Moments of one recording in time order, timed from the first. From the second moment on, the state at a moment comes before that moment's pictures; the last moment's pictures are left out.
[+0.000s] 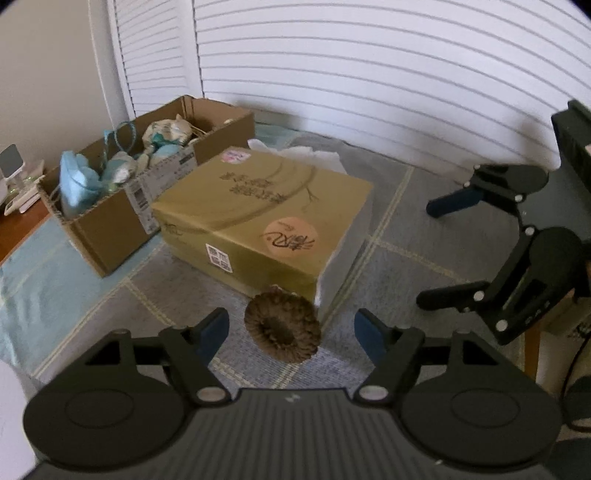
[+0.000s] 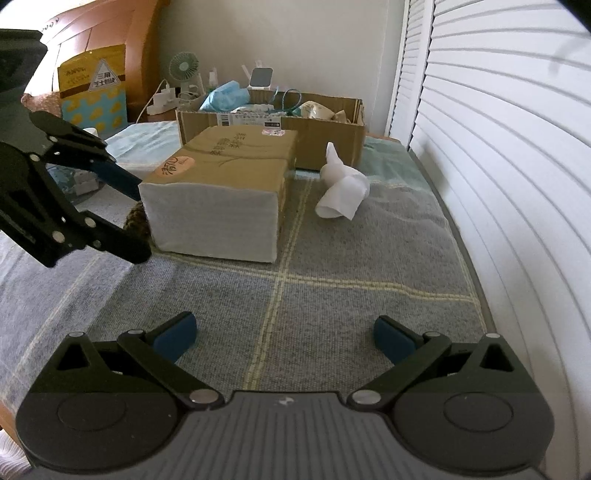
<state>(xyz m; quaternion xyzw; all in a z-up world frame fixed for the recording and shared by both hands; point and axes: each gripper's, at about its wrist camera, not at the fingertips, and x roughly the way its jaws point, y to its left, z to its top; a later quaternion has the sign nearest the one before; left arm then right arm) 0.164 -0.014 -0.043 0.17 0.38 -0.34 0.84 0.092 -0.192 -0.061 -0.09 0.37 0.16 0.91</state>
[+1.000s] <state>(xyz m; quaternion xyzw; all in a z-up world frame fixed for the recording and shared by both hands) 0.151 -0.007 -0.040 0.19 0.40 -0.34 0.83 0.090 -0.192 -0.061 -0.09 0.37 0.16 0.91</state>
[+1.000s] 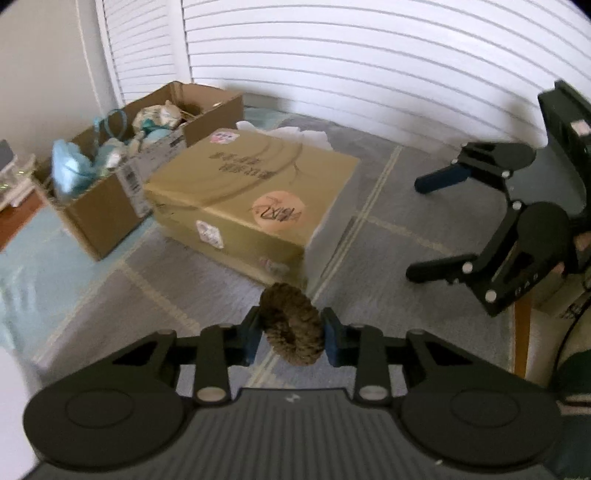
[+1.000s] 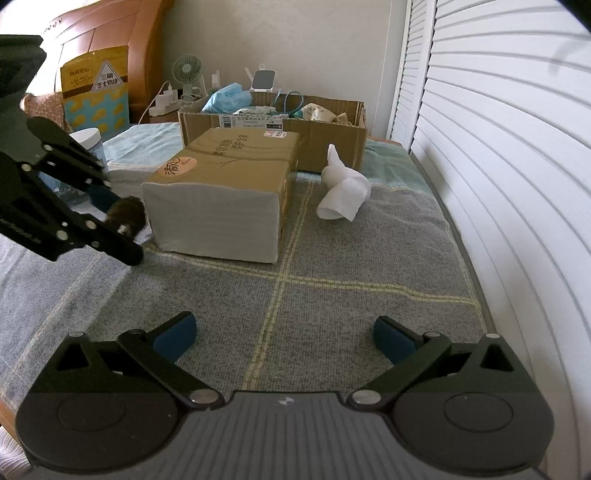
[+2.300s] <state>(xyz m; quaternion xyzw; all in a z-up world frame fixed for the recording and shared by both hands) 0.103 -0.020 -0.051 0.06 0.41 -0.13 0.90 0.098 -0.206 -0.059 -0.09 0.38 0.13 0.91</state>
